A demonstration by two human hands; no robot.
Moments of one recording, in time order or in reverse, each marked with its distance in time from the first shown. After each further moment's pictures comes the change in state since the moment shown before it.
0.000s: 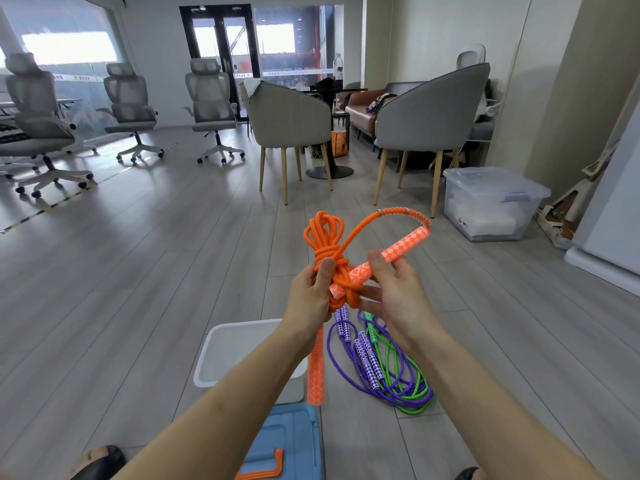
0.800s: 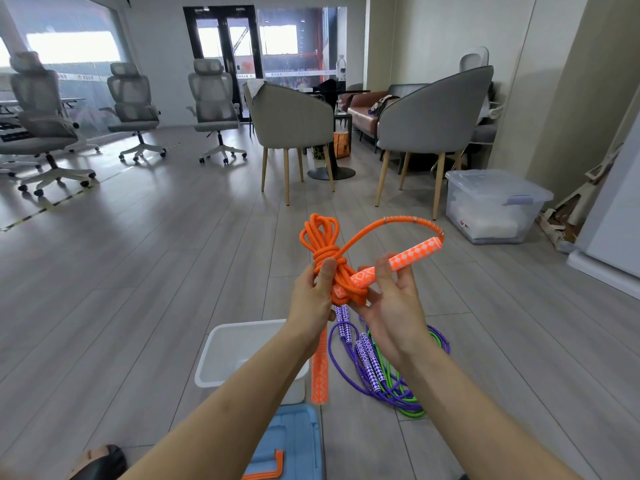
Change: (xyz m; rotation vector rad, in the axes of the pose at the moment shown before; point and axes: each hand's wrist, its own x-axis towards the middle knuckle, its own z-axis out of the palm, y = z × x) left_hand 0.003 -0.003 0.000 -0.042 0.050 -0.001; right_hand -0.005 0.020 0.013 0.423 0.020 -0.013
